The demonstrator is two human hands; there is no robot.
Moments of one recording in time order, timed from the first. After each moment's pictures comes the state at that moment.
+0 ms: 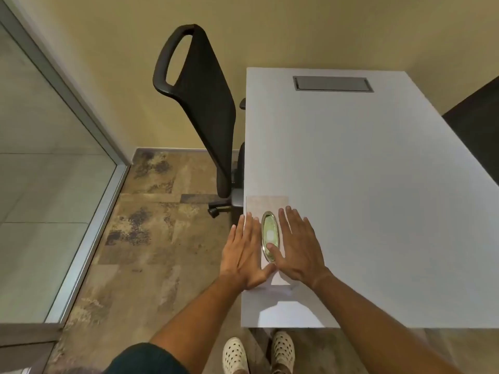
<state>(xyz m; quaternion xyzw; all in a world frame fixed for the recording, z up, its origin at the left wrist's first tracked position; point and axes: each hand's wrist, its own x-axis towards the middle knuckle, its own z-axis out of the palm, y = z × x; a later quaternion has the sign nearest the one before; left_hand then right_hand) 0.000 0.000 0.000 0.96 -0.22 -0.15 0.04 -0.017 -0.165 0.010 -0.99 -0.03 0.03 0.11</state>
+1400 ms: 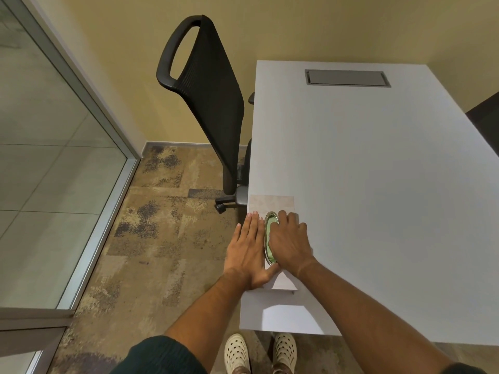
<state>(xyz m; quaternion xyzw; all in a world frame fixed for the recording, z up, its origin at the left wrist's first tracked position) 0.008 -0.011 -0.012 0.97 -0.22 -0.13 0.02 0.018 -0.142 0.010 -1.00 -0.04 0.08 -0.03</state>
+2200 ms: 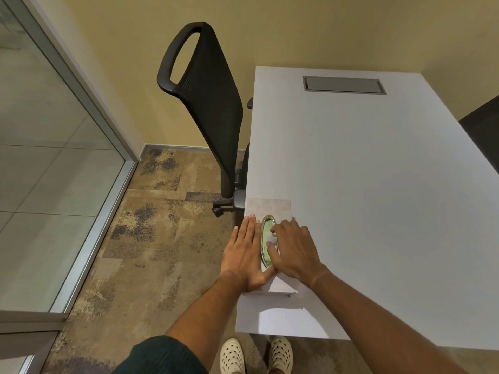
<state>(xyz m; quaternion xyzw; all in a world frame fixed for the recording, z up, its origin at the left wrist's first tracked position) 0.008 -0.012 -0.014 0.97 -0.22 -0.13 0.03 0.004 -0.165 0.013 -0.99 -0.07 0.01 0.11</state>
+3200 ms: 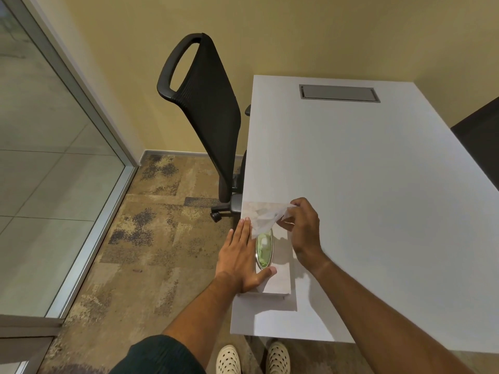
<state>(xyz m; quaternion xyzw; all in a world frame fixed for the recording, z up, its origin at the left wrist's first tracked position) 0.005 -0.013 -0.003 0.97 -0.22 -0.14 0.01 0.021 -0.168 0.073 -0.72 0.17 -0.09 0.67</state>
